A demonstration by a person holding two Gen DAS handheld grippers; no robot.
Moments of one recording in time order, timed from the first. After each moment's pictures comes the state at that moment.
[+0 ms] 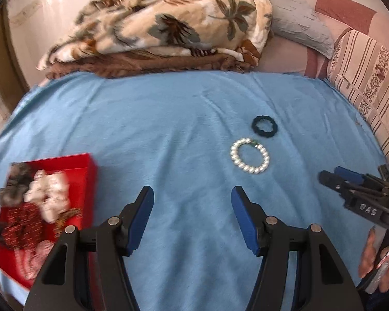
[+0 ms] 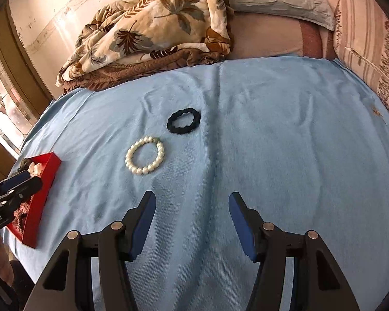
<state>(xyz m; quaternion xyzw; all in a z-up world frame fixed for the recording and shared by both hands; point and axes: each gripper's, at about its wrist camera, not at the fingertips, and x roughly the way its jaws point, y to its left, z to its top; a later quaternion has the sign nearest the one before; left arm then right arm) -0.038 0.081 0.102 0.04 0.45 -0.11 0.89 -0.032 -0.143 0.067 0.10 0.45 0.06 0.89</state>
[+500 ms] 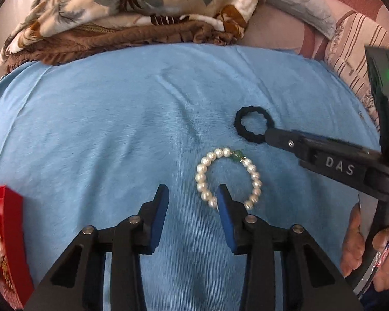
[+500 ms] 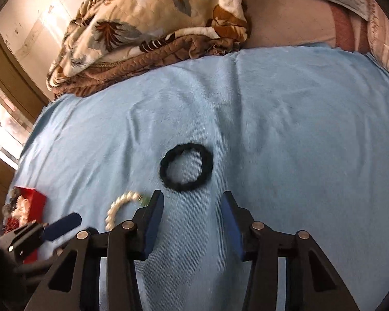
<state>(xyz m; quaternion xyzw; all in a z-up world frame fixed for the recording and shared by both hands) 0.048 0.017 0.036 0.04 0.50 -0.15 0.85 0.093 -0.136 0.028 0.11 0.48 0.07 0.87</state>
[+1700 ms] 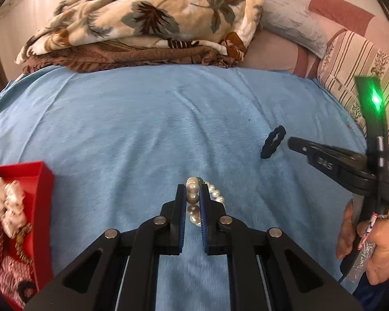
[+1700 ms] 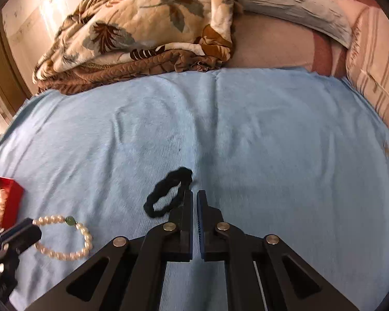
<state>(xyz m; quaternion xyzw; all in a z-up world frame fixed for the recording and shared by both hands) -0.017 0.060 0.082 0.01 0.45 -0.14 0.88 0.038 -0.141 0.055 0.07 0.45 0.02 0.89</state>
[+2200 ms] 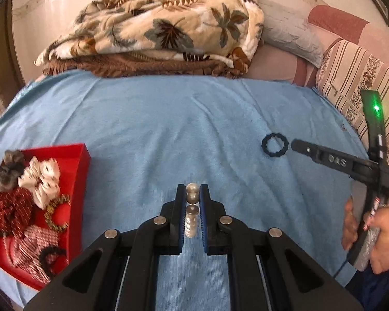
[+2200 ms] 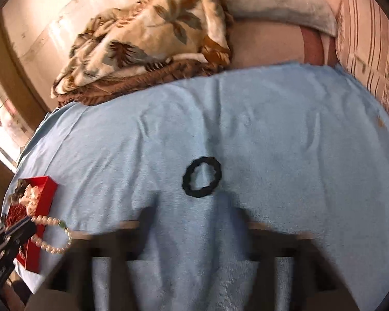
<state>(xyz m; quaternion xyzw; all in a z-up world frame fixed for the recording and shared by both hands) -0.067 0.091 0.103 0.01 0.43 -0.13 0.89 -0.001 -0.152 0.070 0.10 0.44 0.03 0.89</state>
